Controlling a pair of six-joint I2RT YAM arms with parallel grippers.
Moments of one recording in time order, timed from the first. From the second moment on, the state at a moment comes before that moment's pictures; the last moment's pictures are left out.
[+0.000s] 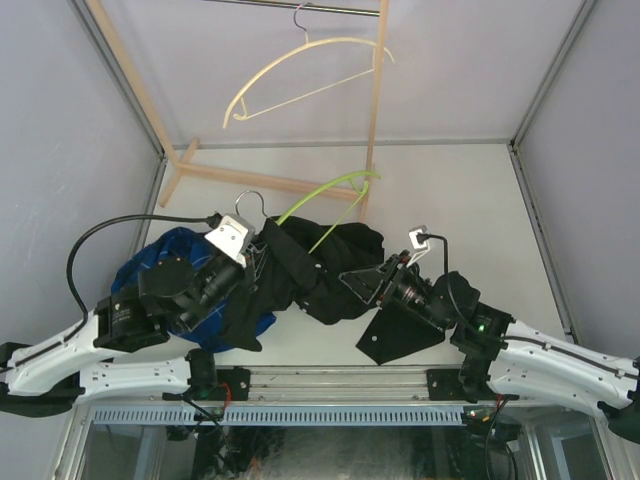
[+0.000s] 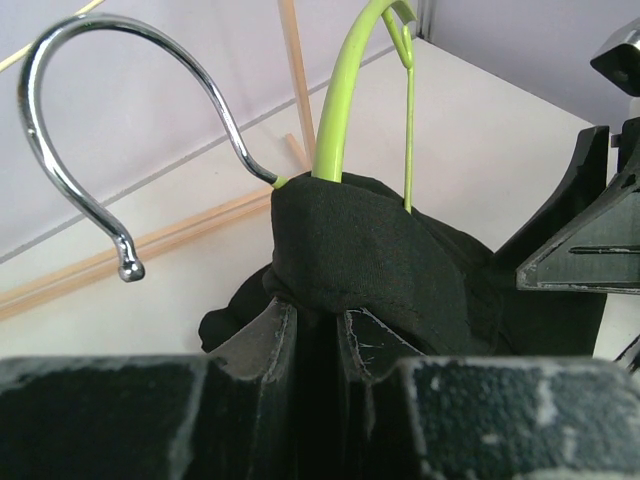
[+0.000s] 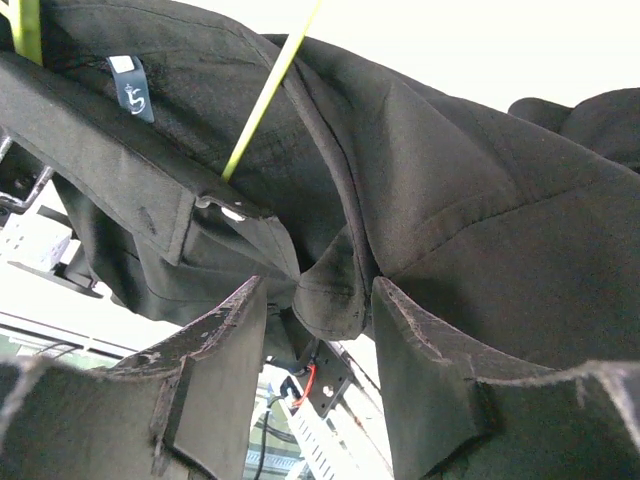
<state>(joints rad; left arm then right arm) -1.28 0.73 1.14 -0.49 -0.65 0.02 1.06 0.70 0.52 0.17 0.16 0.84</state>
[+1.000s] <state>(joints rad) -1.28 0.71 1.16 -0.48 -0.63 0.03 1.01 0.80 0.52 0.22 0.20 0.87</state>
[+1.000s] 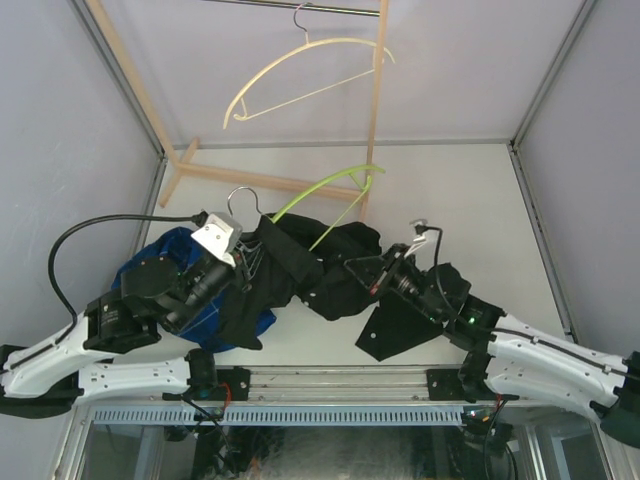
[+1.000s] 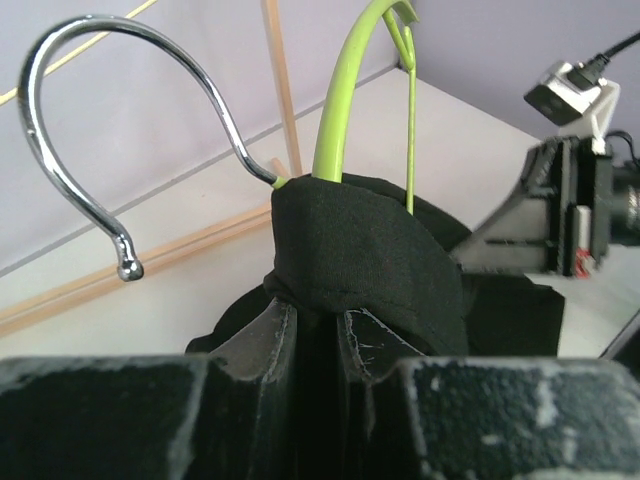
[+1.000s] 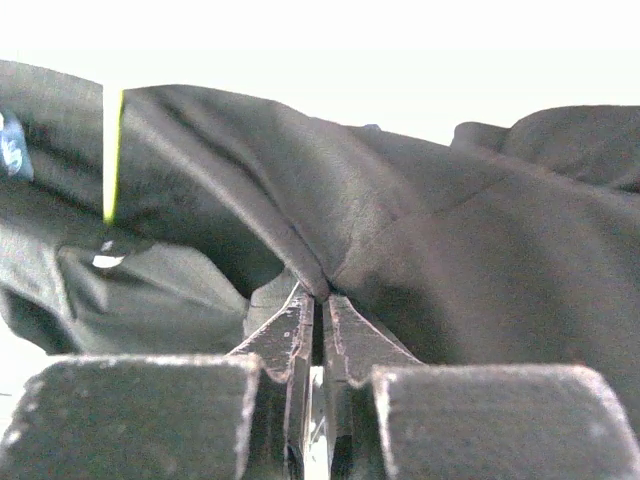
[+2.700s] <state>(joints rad) -1.28 0.62 1.10 -0.63 -0.43 0.01 0.40 0.29 0.91 -0.55 -0.20 0.29</state>
